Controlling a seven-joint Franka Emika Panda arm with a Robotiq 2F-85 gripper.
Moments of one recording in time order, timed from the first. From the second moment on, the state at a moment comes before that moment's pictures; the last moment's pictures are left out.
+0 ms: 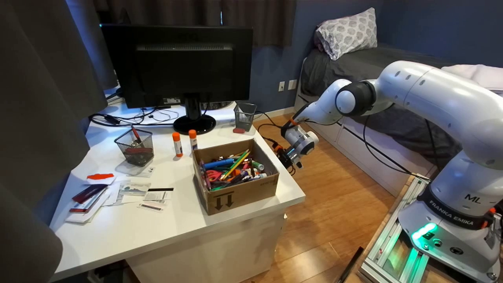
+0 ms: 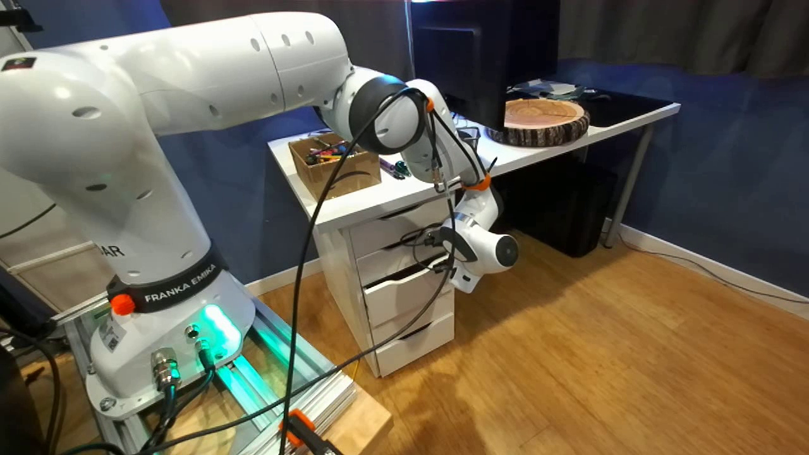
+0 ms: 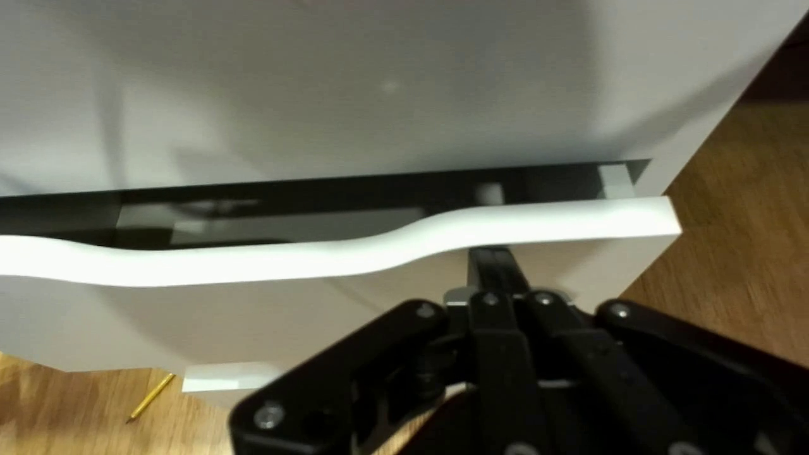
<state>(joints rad) -0.28 1.50 0.02 -1.25 1.30 2.27 0.56</state>
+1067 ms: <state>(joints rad) -0.36 1.50 -0.03 -1.25 1.37 2.07 0.50</state>
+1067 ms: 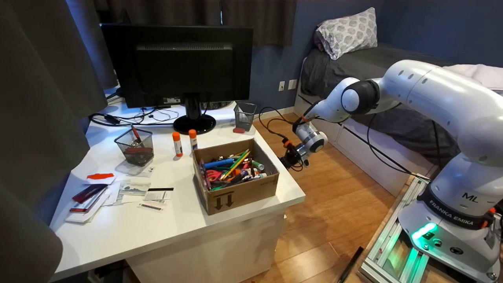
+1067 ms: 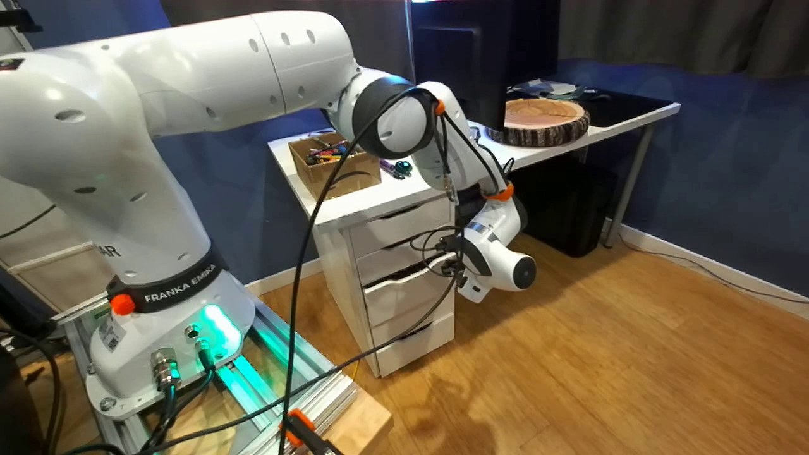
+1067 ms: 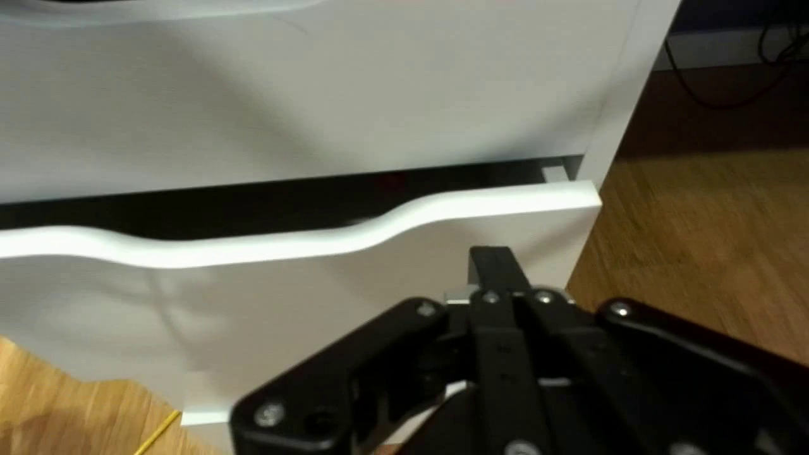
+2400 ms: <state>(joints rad) -0.13 0.83 -0.31 -1.96 0.92 2.22 0.05</state>
